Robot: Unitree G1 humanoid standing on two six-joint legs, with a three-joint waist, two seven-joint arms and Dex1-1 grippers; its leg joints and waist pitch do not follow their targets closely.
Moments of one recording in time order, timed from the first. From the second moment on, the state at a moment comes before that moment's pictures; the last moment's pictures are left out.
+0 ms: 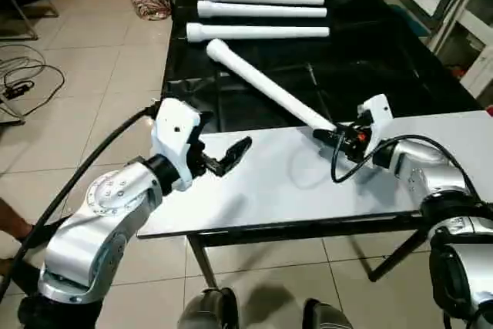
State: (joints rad) left arm -0.26 0.36 -0.09 -0.44 -0.32 0.65 -0.38; right arm -0.80 -0.37 -0.12 1.03 0.20 0.13 0.95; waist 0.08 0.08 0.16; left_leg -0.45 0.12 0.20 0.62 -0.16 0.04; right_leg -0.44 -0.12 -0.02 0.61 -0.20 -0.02
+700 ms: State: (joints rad) left arm -0.28 0.29 -0.02 -0.38 -0.26 0.67 -0.23; right arm -0.81 -0.34 -0.11 1.02 0.19 0.12 0.90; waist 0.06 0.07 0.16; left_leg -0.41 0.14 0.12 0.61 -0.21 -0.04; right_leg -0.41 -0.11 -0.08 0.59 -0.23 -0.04
